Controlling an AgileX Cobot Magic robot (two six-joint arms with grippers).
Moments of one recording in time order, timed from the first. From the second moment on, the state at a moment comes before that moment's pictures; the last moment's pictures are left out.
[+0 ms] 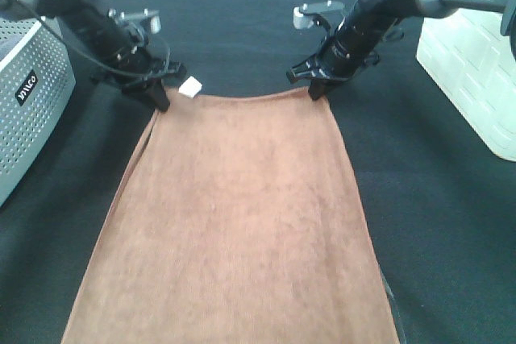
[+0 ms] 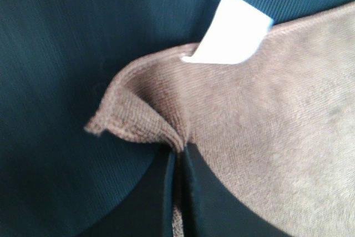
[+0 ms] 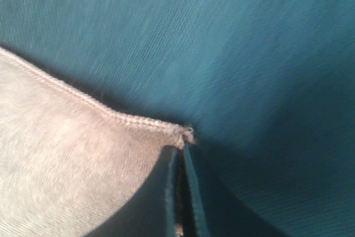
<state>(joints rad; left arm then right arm) -0.16 2.51 -2.10 -0.35 0.95 0.23 0.26 2.48 -2.02 0.18 0.74 -0.33</state>
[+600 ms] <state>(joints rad) -0.17 2.51 -2.23 -0.33 0.73 0.28 0.26 2.48 -2.11 0.15 0.49 -0.33</state>
